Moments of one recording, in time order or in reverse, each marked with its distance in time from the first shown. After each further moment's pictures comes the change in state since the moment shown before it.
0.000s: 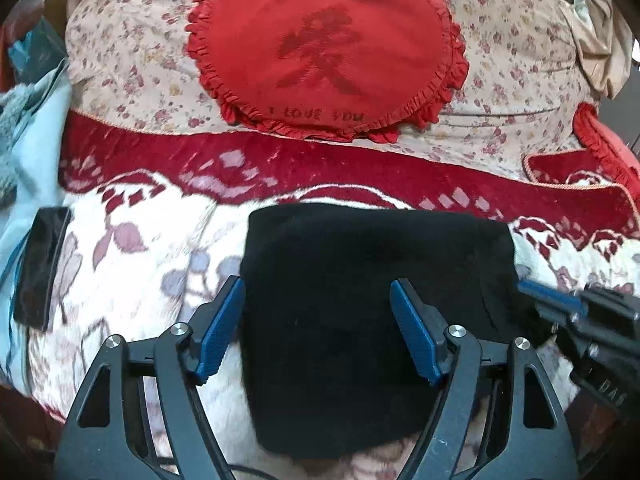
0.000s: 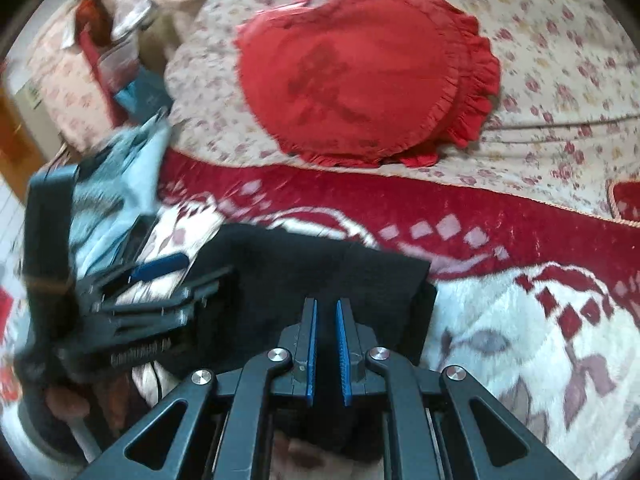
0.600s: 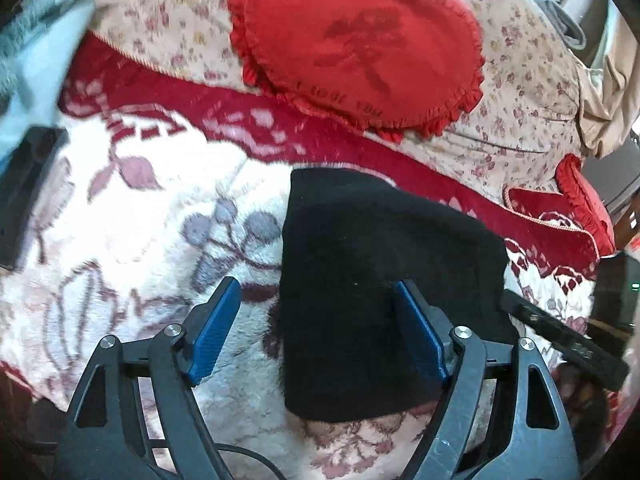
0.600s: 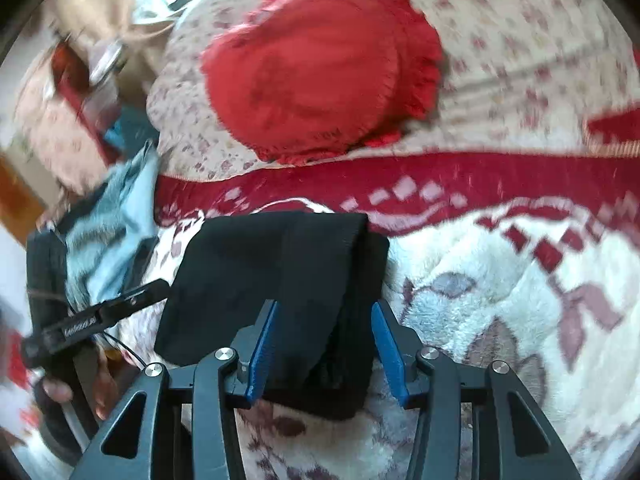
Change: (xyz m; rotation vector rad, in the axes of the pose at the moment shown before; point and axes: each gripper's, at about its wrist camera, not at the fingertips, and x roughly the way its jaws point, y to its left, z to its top) left arm 0.006 0.052 -0.016 -0.198 0.071 -0.171; right arm 0.005 -0.061 -0.027 0.243 -0.013 0.073
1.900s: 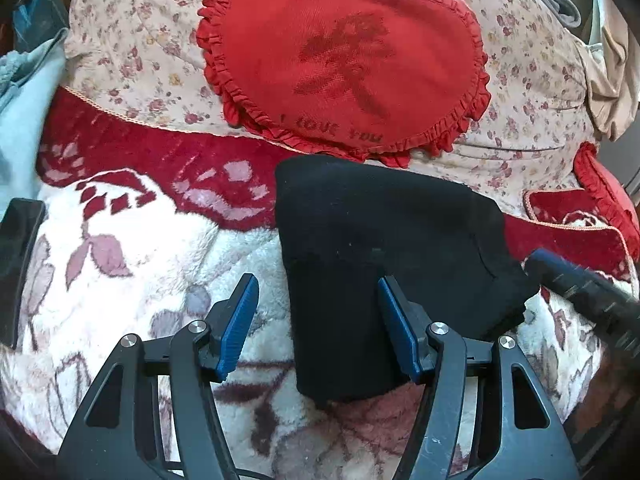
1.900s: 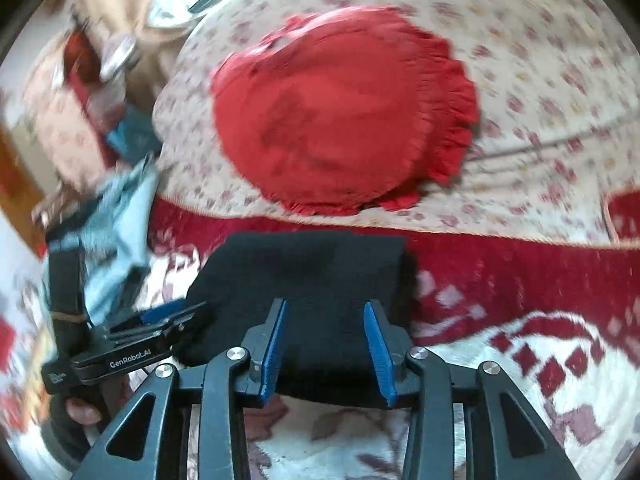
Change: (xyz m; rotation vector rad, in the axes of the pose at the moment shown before) left arm 0.029 -0.023 0.036 0.114 -0.099 0.092; right arm 0.013 0.045 0.061 -0.205 -0.083 -0.075
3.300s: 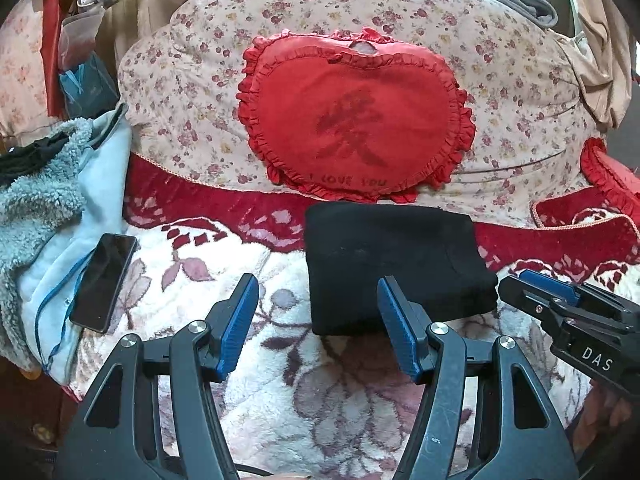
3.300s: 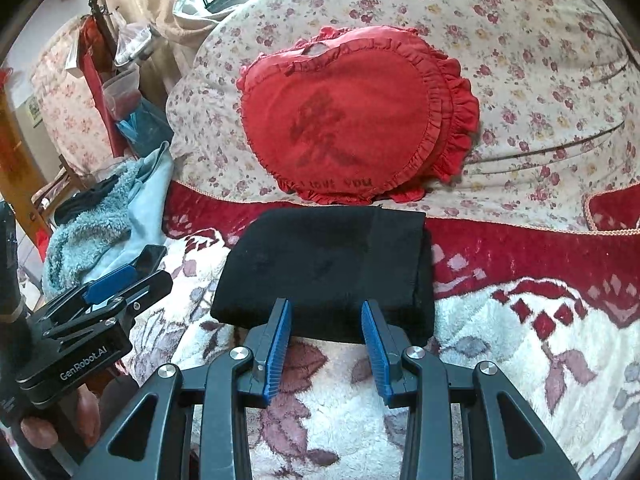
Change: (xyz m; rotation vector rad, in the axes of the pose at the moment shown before) left arm -0.101 -0.040 -0.029 0.082 -0.187 0.197; right arm -0.049 0.033 -0.029 0.008 -0.045 -0.025
